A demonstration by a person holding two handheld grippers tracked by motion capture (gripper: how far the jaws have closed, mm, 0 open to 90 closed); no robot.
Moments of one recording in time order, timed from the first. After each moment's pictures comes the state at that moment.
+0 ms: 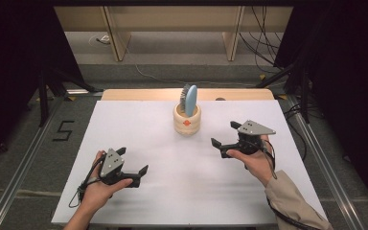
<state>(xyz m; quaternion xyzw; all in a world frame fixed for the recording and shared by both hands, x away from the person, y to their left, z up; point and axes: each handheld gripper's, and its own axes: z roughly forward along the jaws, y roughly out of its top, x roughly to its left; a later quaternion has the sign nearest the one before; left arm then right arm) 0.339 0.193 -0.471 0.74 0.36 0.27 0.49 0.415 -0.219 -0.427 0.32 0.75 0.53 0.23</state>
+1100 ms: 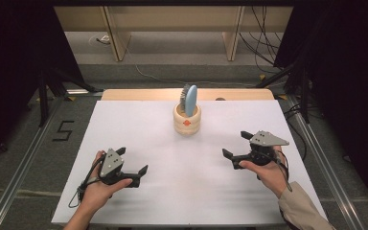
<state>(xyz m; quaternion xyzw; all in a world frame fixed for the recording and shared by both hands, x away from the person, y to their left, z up) 0.339 0.193 -0.471 0.74 0.36 0.27 0.49 0.389 -0.251 -0.438 0.32 0.76 0.51 0.22</state>
